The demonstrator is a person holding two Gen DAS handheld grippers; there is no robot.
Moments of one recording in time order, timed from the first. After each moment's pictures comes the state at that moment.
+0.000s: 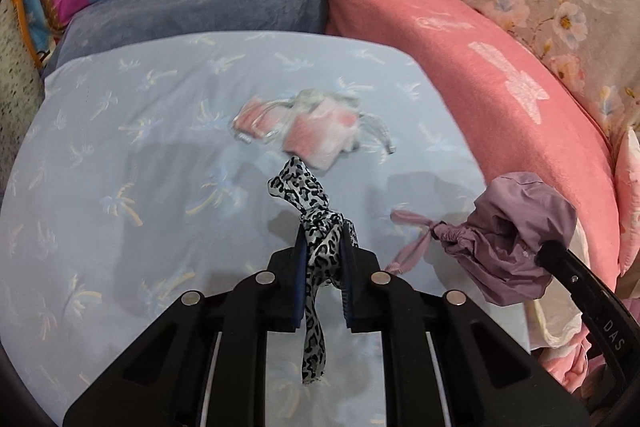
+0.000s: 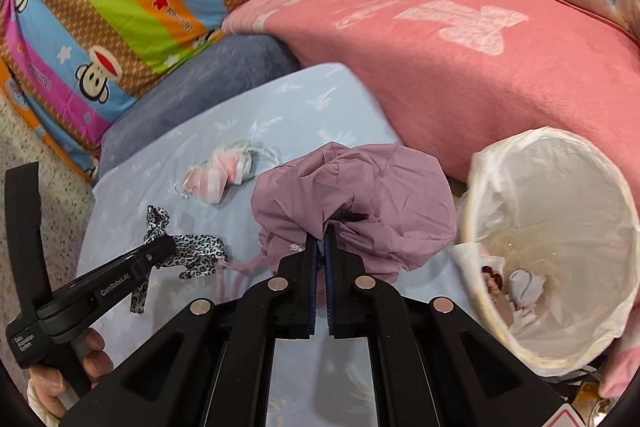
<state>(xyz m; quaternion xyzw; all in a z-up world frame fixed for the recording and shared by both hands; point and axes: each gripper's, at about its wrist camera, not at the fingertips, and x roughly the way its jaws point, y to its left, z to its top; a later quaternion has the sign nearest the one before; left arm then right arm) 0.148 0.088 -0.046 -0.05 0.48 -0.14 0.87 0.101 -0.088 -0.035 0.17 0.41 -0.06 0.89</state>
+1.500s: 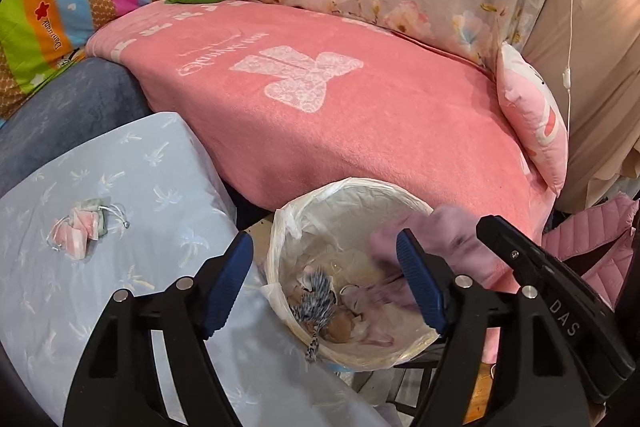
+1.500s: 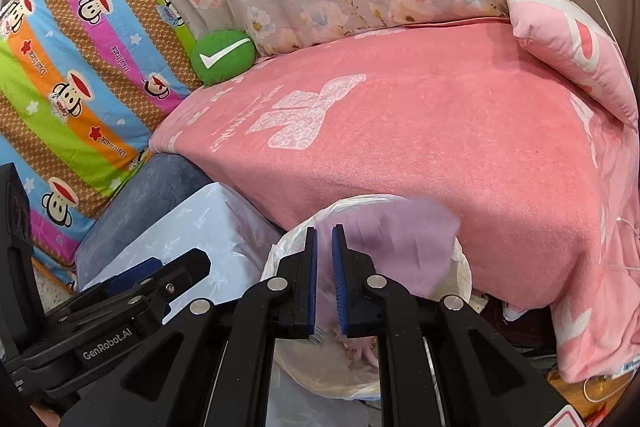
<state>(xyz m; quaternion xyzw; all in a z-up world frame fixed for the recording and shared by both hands) 0.080 -0.128 0.029 0.05 0.40 -0.34 0.85 -0.014 -0.261 0.025 0.24 0.30 -0.19 0.90</state>
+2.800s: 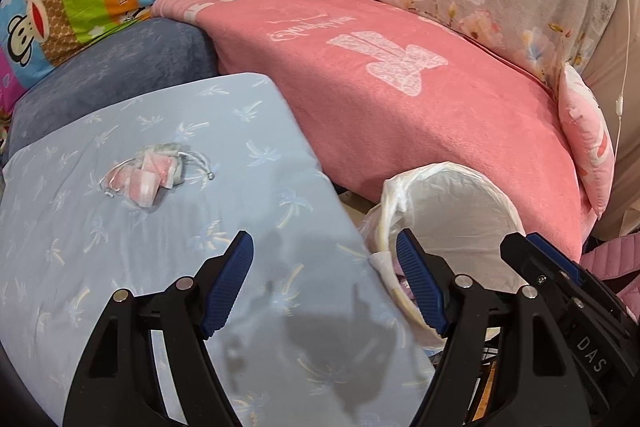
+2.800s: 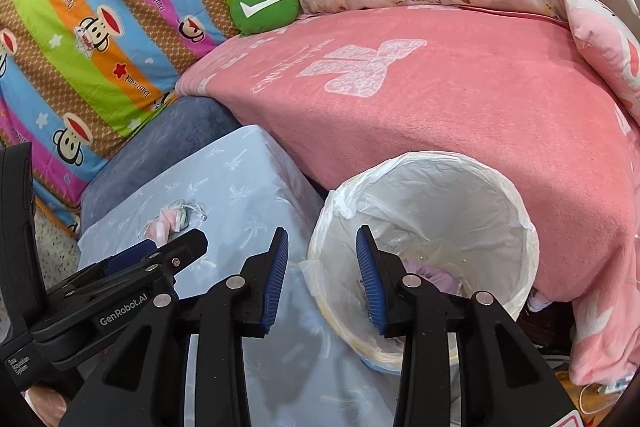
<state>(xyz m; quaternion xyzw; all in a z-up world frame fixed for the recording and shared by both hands) 0.102 -0.049 -0.005 0.01 0.43 -0.24 0.87 0.028 -0.186 -0.003 0.19 0.36 -0.13 0.90</state>
